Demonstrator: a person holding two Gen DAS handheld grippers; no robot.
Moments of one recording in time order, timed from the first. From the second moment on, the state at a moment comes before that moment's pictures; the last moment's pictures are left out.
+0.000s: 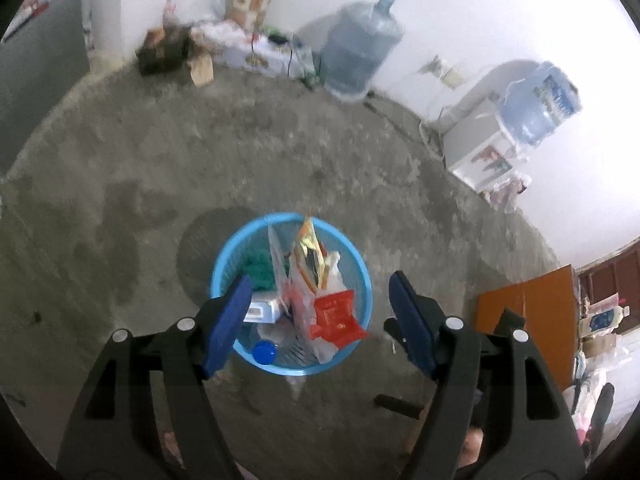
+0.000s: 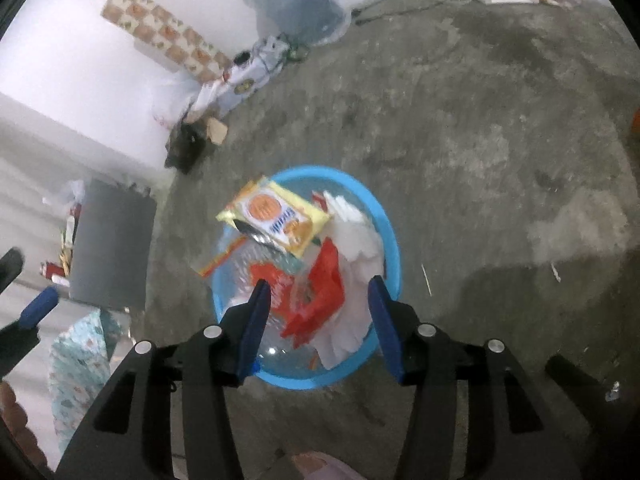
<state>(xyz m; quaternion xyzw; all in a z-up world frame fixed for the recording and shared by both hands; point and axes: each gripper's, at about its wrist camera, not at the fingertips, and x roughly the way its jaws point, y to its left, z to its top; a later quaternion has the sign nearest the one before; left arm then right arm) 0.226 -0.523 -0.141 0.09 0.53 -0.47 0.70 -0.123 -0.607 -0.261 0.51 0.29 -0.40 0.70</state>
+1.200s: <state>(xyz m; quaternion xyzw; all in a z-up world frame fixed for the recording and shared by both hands) 0.027 -0.027 0.070 0.04 0.29 -0.02 0.96 -0.008 -0.217 0.057 0.12 0.25 -0.12 0.95</state>
